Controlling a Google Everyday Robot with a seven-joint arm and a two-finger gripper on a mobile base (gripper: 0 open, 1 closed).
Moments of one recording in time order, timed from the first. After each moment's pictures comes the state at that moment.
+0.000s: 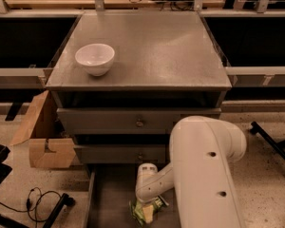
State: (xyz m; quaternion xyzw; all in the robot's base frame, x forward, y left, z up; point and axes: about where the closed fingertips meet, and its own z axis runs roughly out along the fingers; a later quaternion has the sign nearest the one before) arm 0.504 -0.019 0.235 -0.79 0.61 -0.02 0.05
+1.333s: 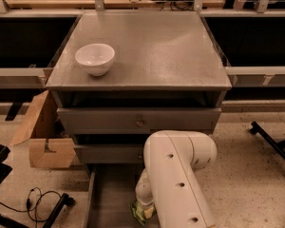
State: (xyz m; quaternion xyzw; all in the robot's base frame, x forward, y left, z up) arm 0.511 -0.020 0.124 -0.85 0.53 0.03 0.02
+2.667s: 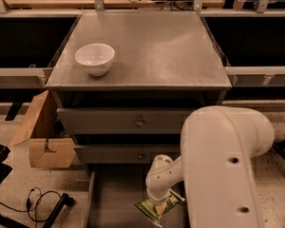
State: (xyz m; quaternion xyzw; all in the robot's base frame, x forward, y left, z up) arm 0.472 -0.066 0.292 -0.83 0.55 0.01 0.00
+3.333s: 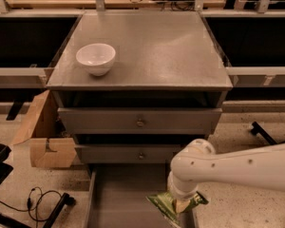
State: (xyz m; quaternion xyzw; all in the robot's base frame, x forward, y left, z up) arm 0.424 -0.127 0.467 -0.80 0.59 0.02 0.03
